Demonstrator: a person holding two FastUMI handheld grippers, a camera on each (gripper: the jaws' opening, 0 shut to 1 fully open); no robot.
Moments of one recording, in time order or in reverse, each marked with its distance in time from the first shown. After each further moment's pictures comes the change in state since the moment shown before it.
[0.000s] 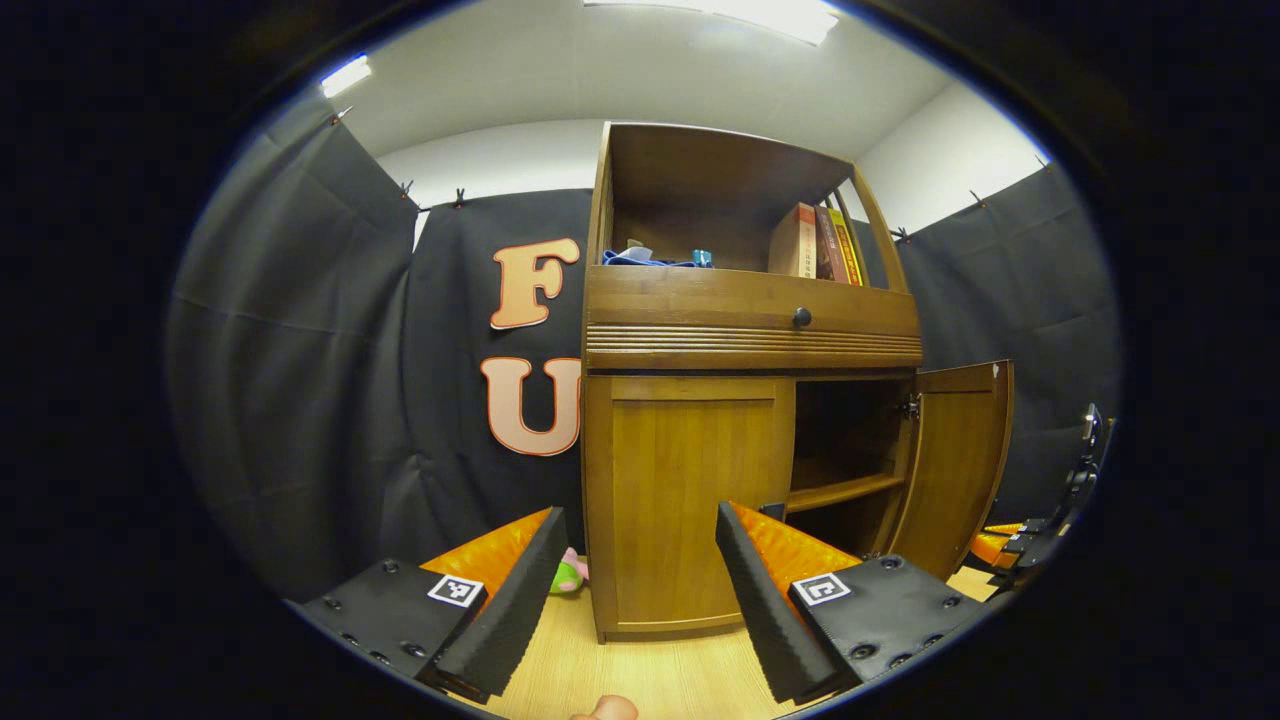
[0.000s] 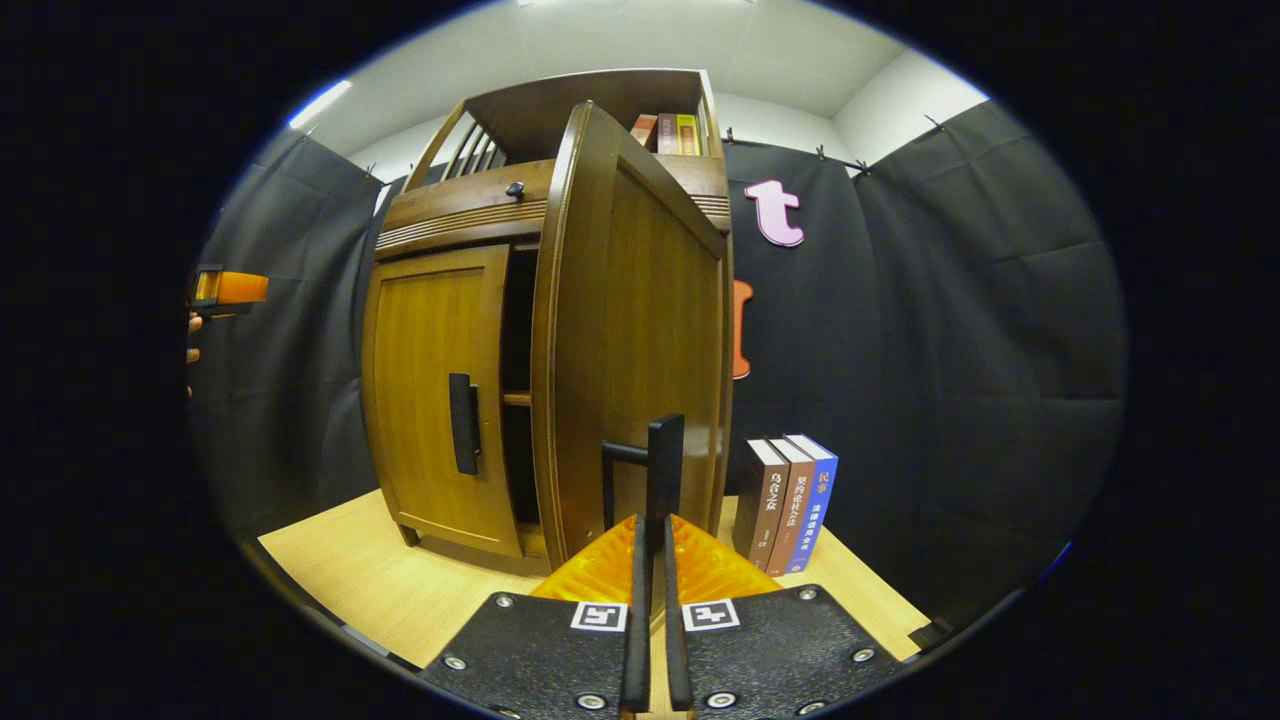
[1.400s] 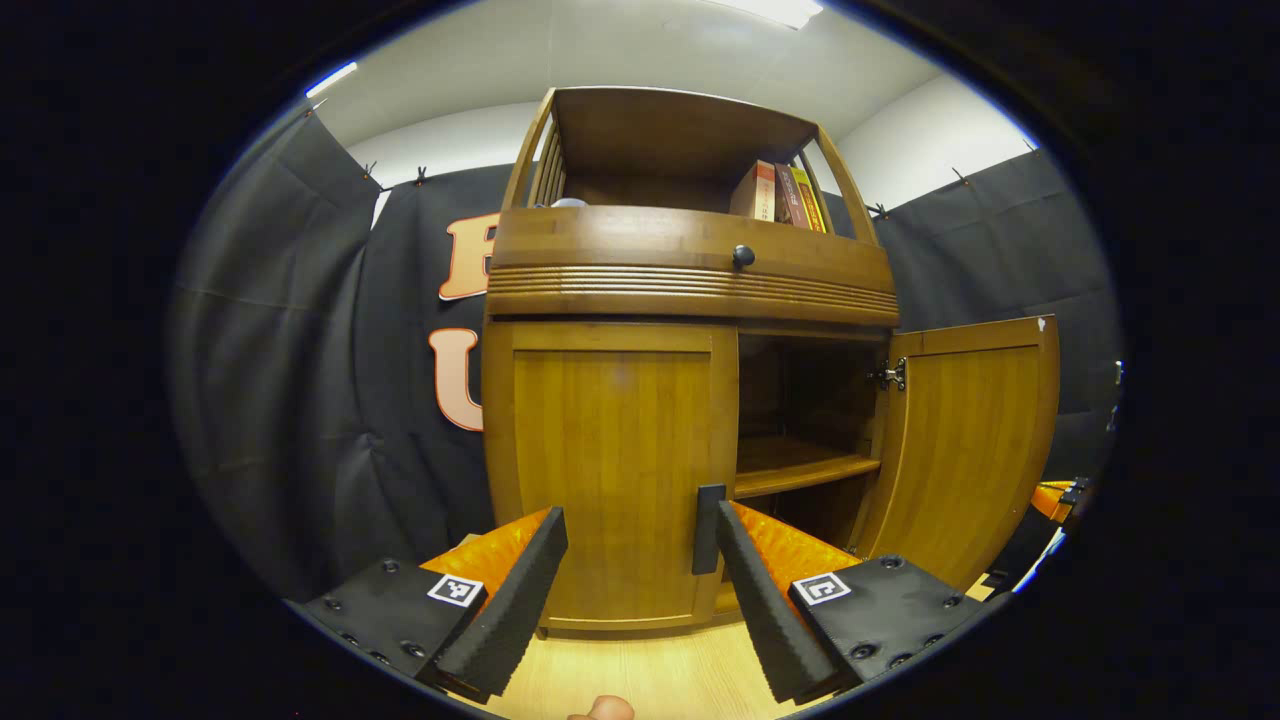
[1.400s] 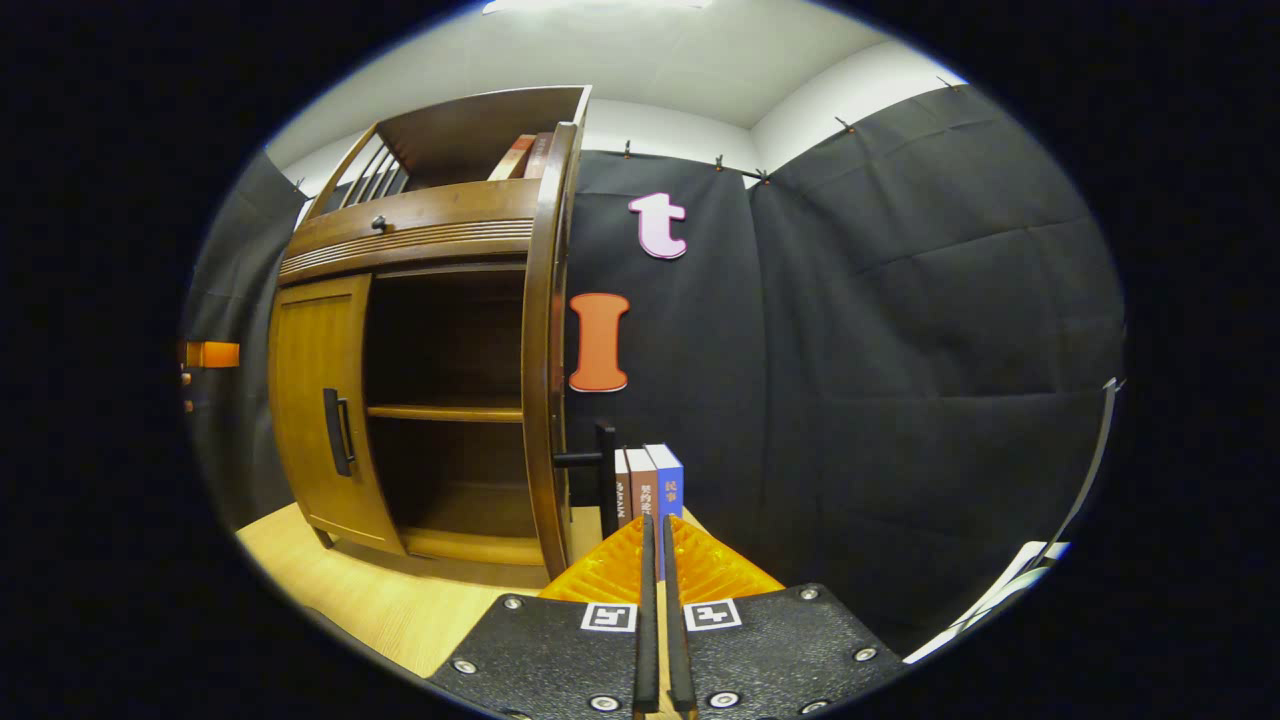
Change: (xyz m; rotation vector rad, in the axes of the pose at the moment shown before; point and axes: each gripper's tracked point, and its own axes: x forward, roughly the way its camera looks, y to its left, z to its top) left arm 0.064 -0.092 -0.069 -0.011 0.059 -0.070; right arm -0.041 -0.165 0.007 0.027 -0.051 -0.269
